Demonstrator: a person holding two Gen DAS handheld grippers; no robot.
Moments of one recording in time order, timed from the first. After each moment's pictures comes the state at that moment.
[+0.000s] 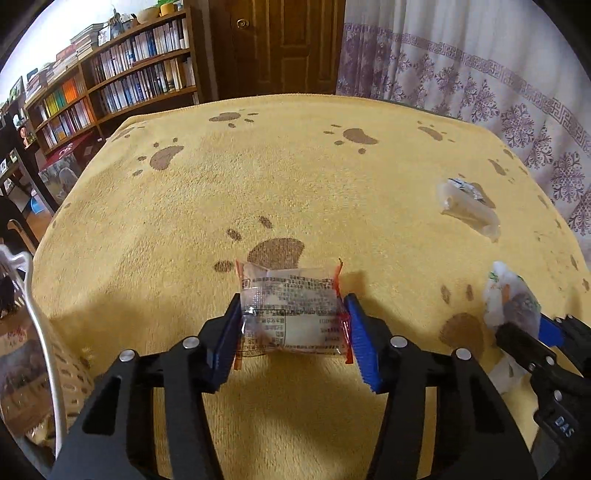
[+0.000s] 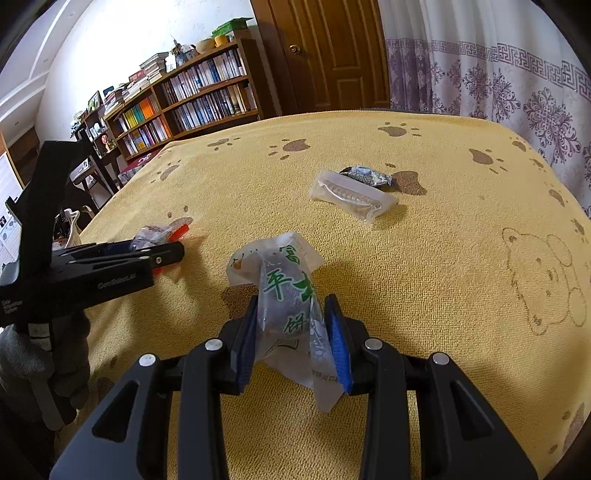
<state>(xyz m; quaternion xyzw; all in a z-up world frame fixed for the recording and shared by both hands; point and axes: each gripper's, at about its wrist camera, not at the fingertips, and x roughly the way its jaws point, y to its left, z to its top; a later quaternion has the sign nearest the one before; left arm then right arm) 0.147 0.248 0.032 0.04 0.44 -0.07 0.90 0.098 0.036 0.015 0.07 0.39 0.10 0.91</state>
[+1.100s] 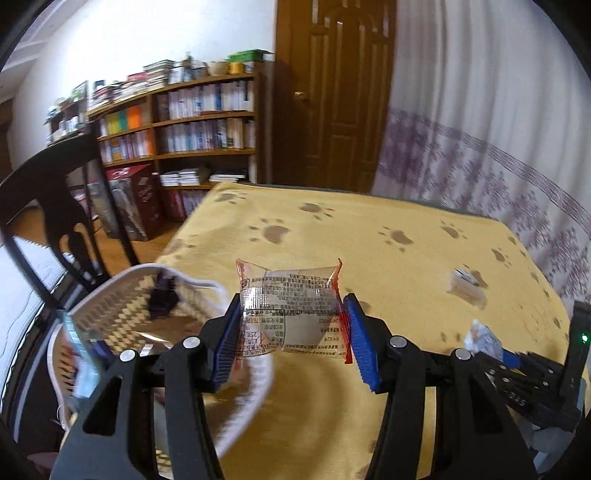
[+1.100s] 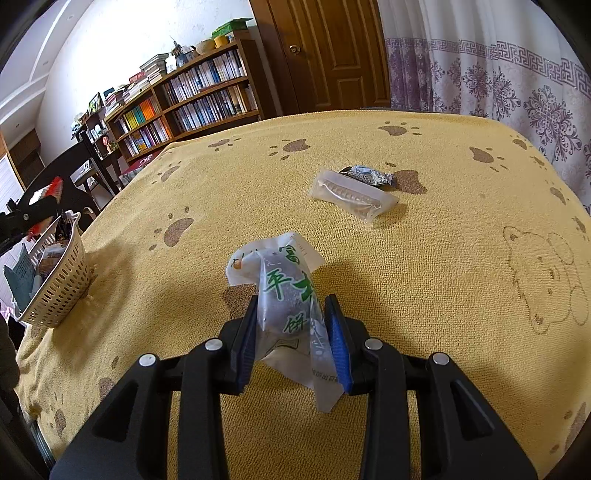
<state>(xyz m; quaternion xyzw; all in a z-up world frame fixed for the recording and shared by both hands) 0.062 0.339 0.132 -0.02 0.31 0.01 0.95 0.099 0.036 0.015 0.08 0.39 0.10 0.91</state>
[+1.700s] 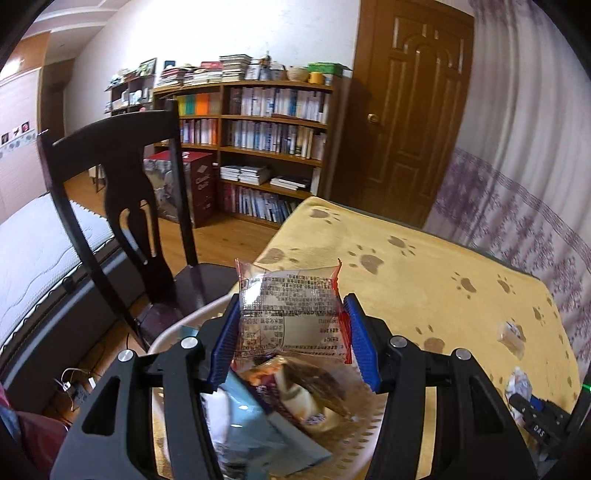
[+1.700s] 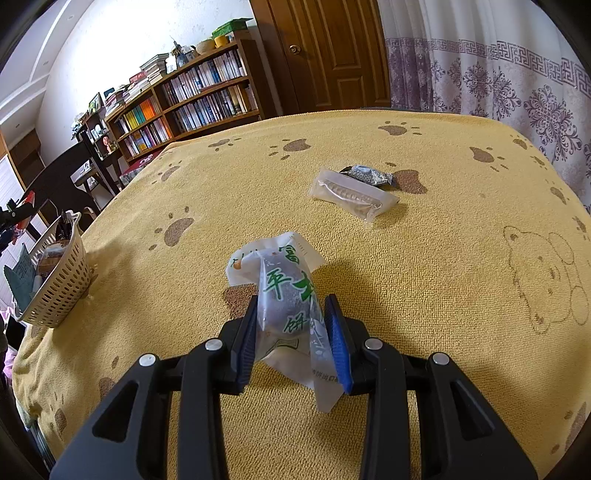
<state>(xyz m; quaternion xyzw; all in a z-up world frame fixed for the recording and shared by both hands) 0.053 0.441 0.150 -0.09 0.28 0.11 0.95 0.099 0.036 0.015 0.08 0.39 0.10 0.91</state>
